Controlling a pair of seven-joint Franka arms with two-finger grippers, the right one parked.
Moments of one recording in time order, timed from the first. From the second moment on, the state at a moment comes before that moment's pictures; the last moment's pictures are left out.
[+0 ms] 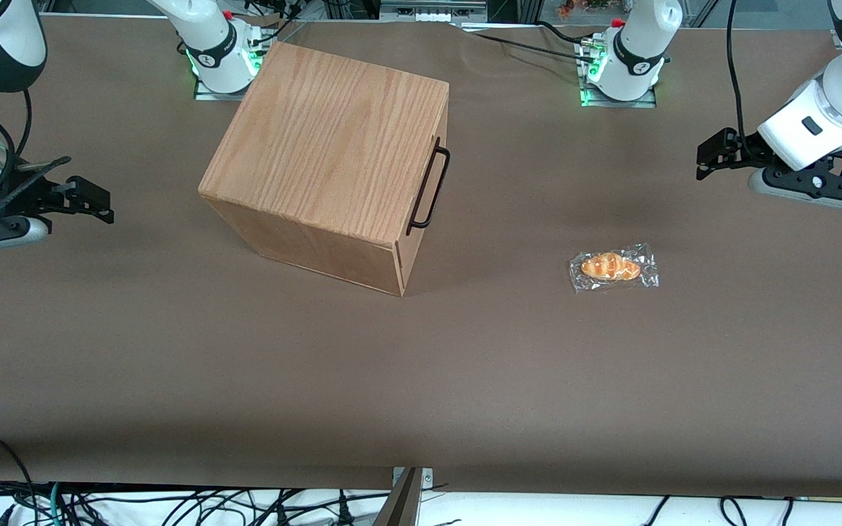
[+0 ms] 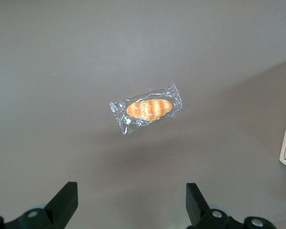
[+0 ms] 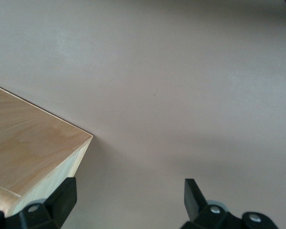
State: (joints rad) arm -0.08 -0.03 -0.02 -1.70 -0.02 1.60 0.09
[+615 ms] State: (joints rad) arm -0.08 -0.03 -0.02 -1.70 -0.02 1.60 0.09
